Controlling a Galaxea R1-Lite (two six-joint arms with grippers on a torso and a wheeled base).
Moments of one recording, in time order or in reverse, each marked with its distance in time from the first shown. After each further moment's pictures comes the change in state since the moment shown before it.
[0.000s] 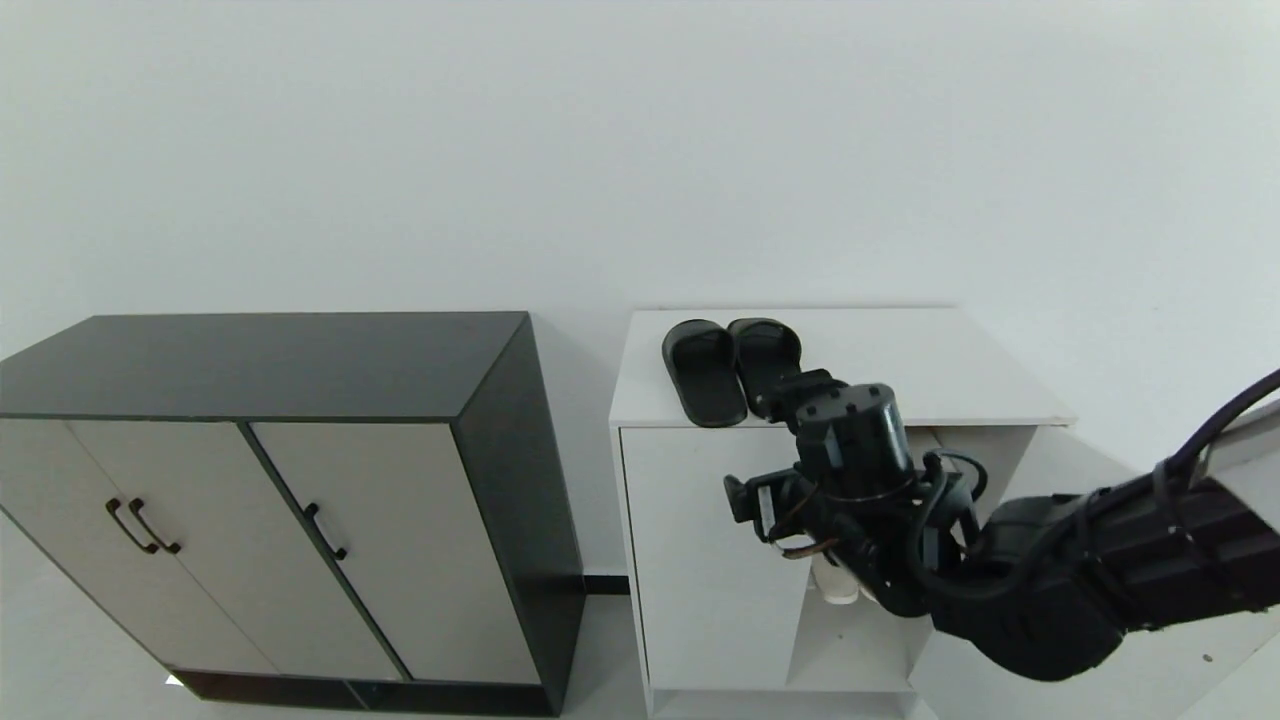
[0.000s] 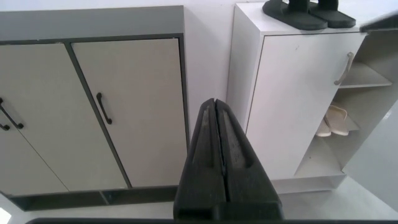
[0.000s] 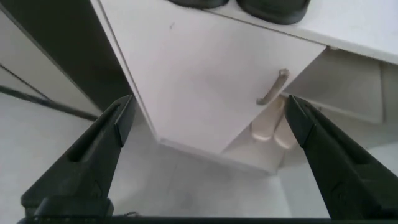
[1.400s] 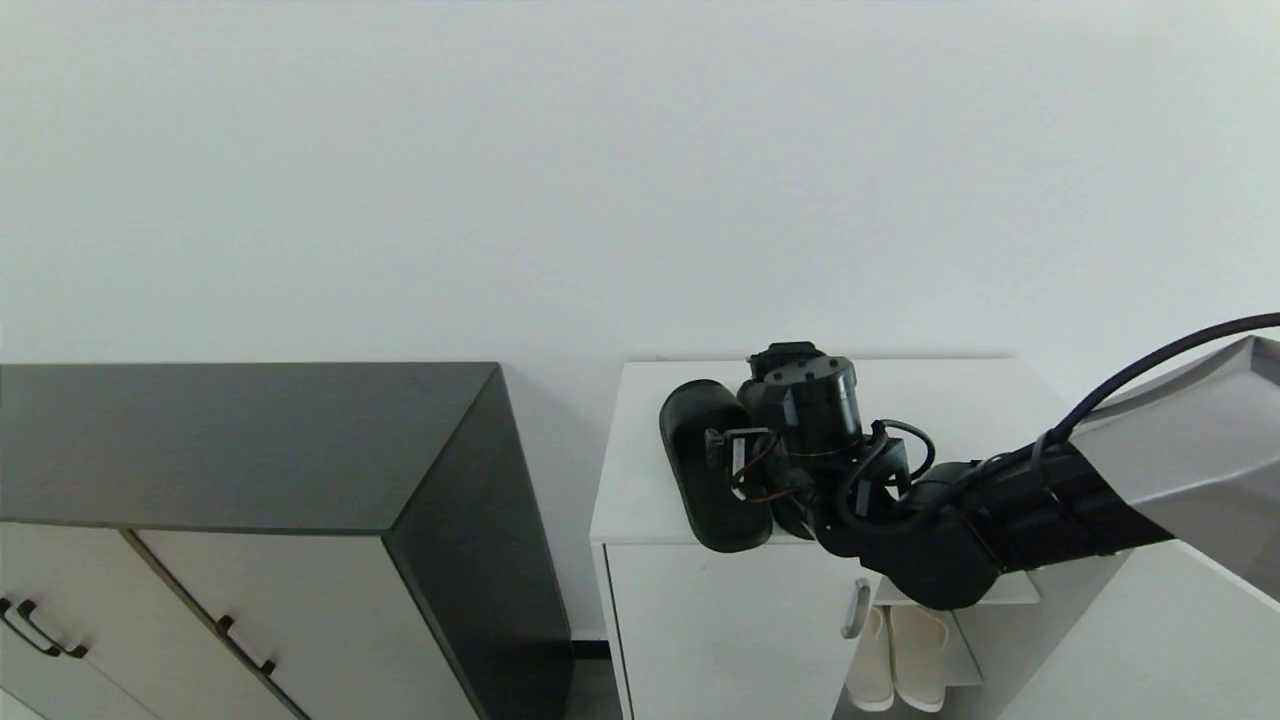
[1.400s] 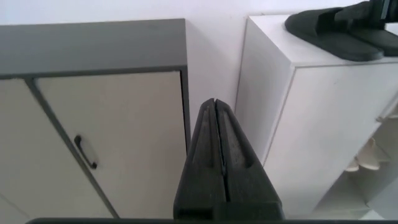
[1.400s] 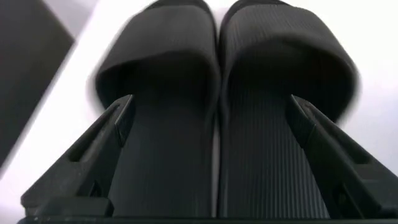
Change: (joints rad) left arm 0.000 0.000 0.000 0.000 -0.001 -0.001; right arm -0.054 0.152 -0.180 -0.066 0.003 0.081
